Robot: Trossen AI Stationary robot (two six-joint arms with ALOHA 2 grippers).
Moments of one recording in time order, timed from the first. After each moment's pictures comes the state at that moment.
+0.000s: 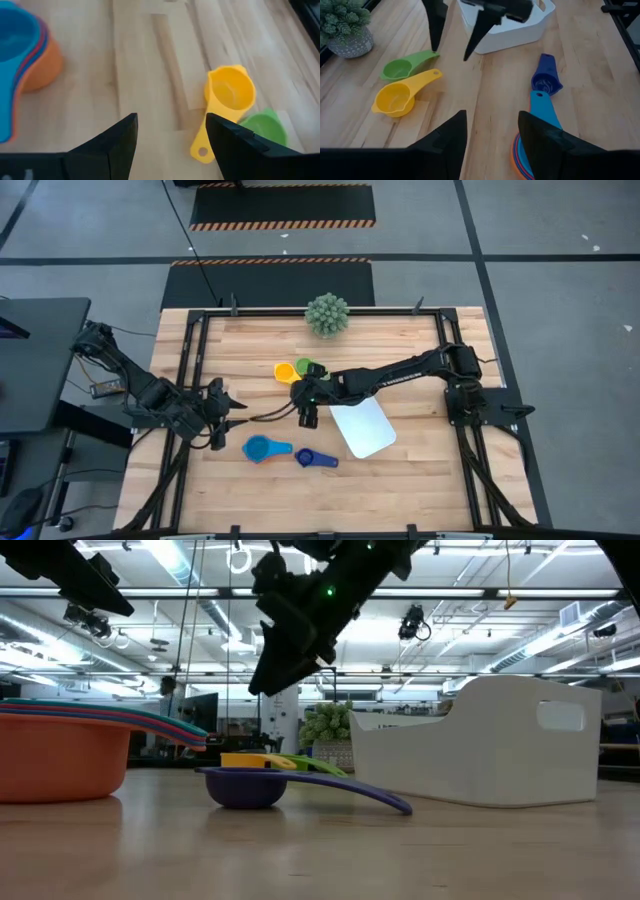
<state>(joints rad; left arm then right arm) -0.67 0.78 0.64 -0.63 -0.66 -0.54 0.08 2.02 1.53 -0.34 0.29 0.09</state>
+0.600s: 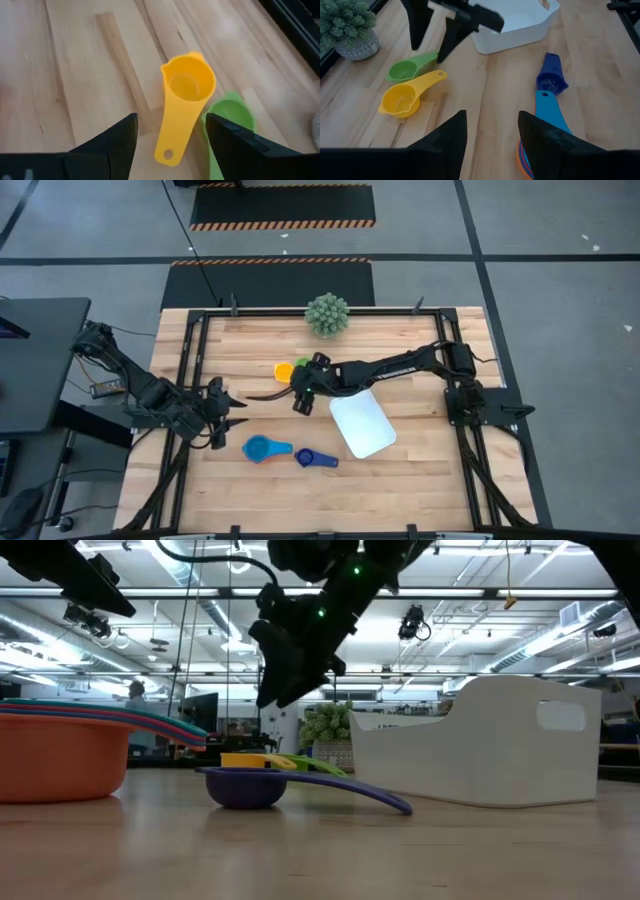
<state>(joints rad) -0.67 0.78 0.64 -0.63 -0.68 -0.53 0.01 2.05 1.56 -0.36 0.37 0.22</state>
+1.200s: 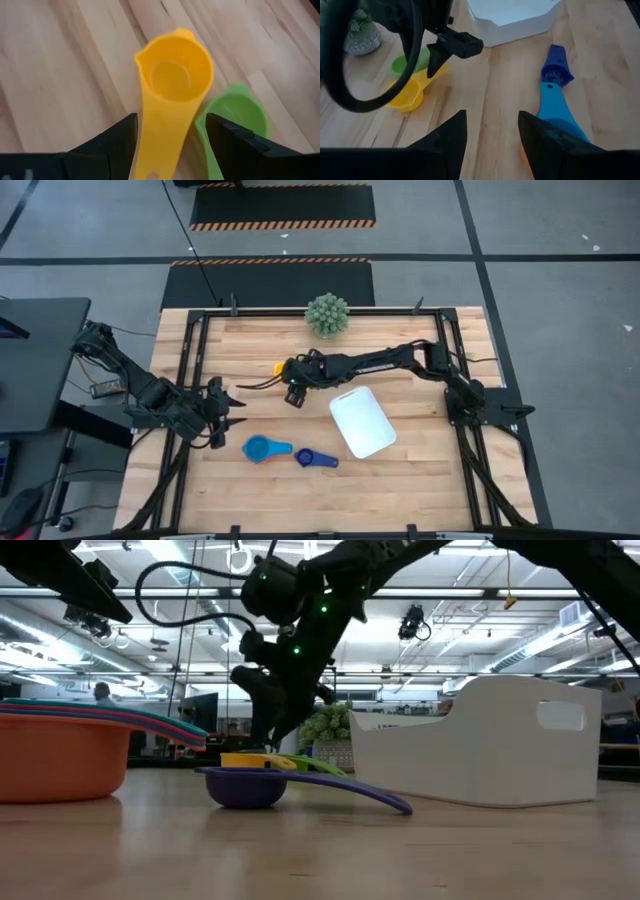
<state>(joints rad) -0.67 0.78 0.64 -0.67 -0.68 -0.53 -0.06 2.24 1.77 -0.53 0.32 0.30</state>
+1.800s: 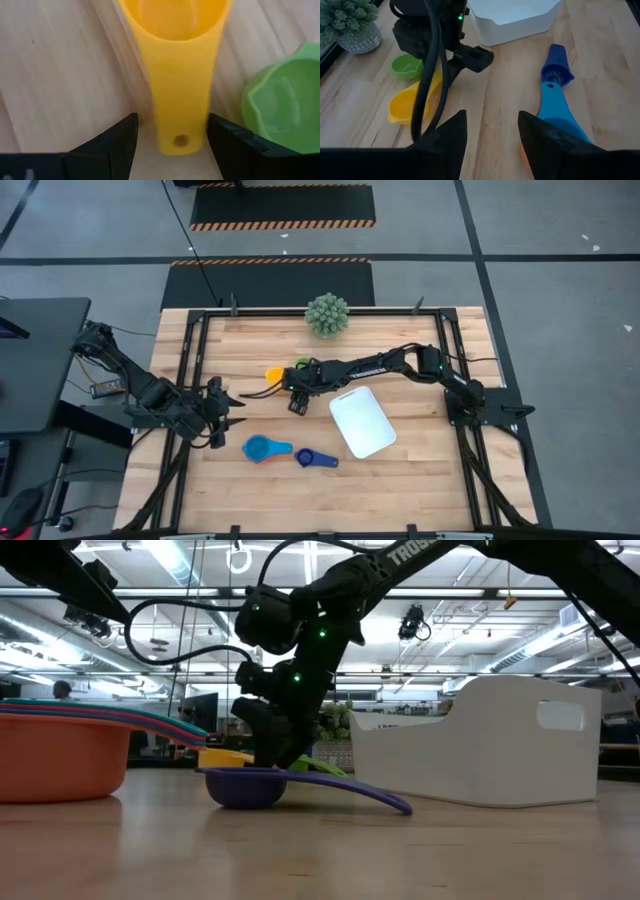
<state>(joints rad) -0.67 0.78 0.64 -0.68 -0.68 -0.54 -0.05 2.31 1.76 -0.54 0.23 0.29</state>
